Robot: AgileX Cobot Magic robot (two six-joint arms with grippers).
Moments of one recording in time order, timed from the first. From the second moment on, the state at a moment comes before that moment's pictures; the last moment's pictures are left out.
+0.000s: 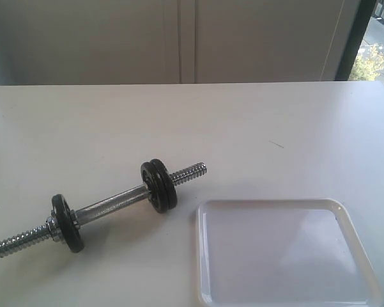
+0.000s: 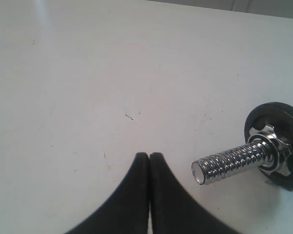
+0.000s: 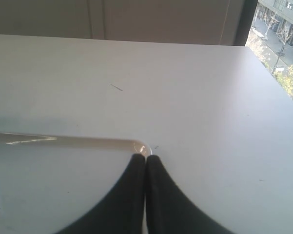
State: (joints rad) left arm 0.04 0.01 0.02 -0.11 0.40 -0.03; right arm 0.07 0.00 0.00 0.01 0.34 0.01
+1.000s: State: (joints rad) left arm 0.04 0.01 0.02 -0.11 0.41 0.18; right arm 0.07 0.00 0.00 0.00 0.34 0.01
